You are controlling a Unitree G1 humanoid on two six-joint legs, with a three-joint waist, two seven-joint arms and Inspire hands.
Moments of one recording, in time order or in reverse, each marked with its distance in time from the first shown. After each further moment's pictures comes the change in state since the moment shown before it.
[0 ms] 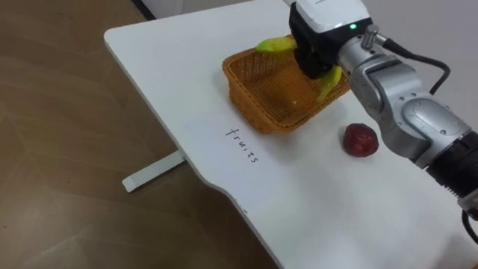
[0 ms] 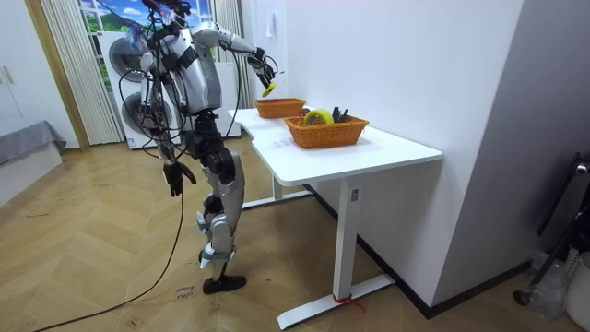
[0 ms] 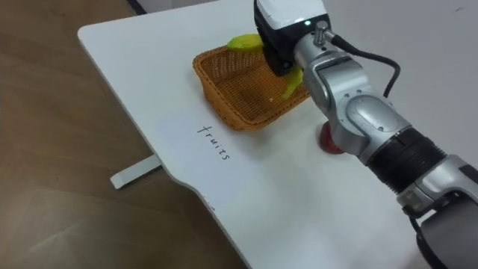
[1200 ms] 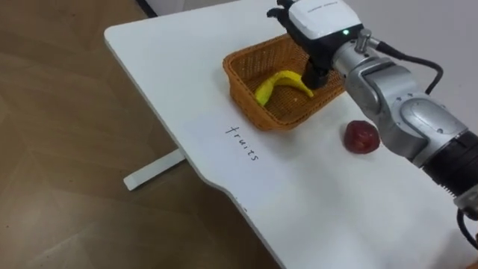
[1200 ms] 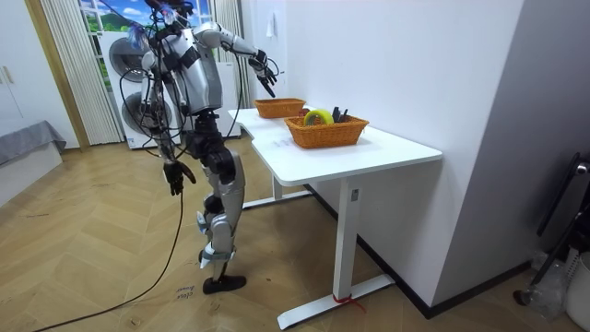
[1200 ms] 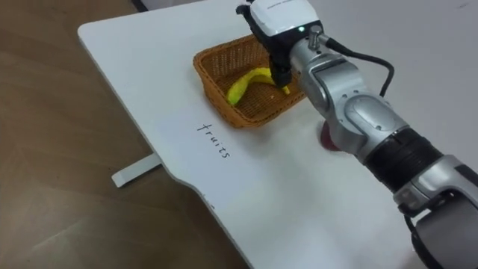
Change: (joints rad) left arm 0.025 0.005 -0.036 -0.002 -0.016 -0.018 0.021; right arm 0.006 0.019 -0.101 -0.003 0.064 -0.075 0.017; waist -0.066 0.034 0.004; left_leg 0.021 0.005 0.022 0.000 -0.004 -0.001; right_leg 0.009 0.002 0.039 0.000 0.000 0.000
